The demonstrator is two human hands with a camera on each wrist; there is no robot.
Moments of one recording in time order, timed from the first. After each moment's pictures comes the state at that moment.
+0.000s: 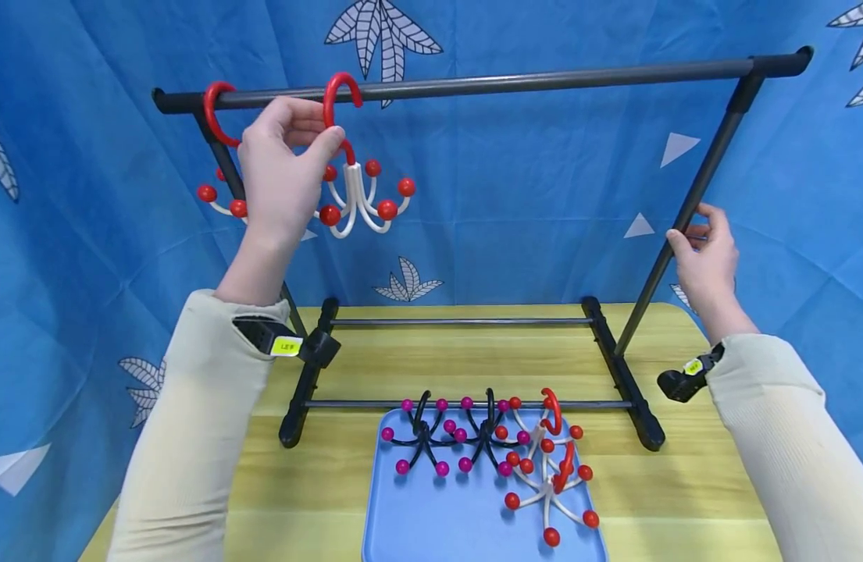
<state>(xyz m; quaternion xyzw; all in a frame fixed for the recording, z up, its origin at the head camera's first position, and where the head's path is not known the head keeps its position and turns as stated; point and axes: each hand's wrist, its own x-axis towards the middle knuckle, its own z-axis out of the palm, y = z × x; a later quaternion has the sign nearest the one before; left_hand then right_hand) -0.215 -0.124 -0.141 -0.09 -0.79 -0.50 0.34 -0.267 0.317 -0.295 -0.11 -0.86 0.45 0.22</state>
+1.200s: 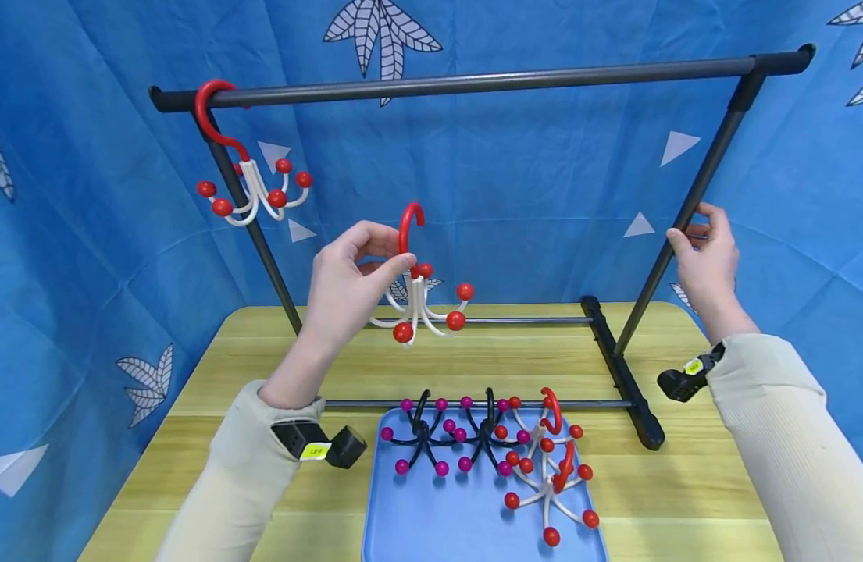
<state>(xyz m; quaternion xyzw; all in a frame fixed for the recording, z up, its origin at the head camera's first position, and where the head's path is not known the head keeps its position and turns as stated) -0.172 -0.095 -0.222 -0.17 -0.81 -0.52 0.20 -0.266 0.316 -0.294 -0.12 -0.86 0.45 0.22</state>
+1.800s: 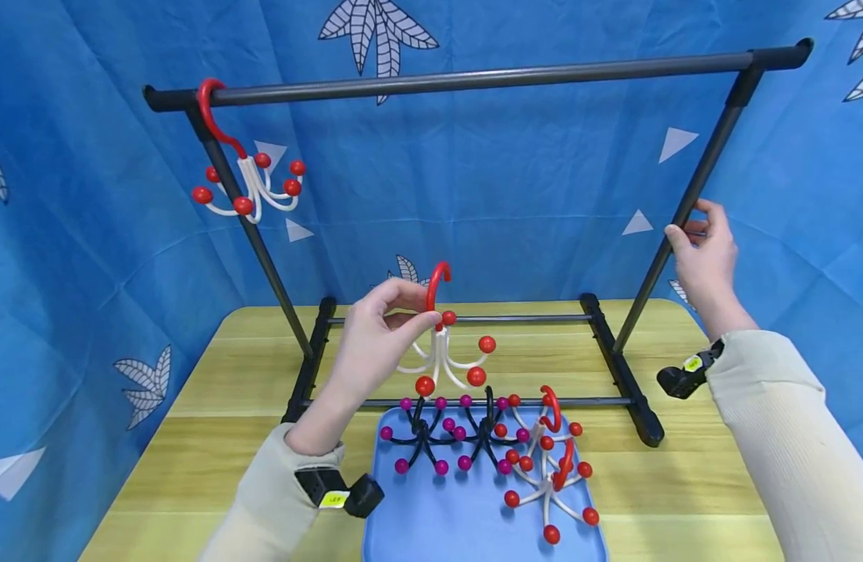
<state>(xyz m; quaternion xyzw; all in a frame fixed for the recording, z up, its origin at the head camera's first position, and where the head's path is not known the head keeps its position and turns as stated) -0.153 -0.078 -0.267 -0.17 -0.80 -0.56 0.11 -0.263 0.315 -0.291 -0.11 -0.85 0.46 0.22</state>
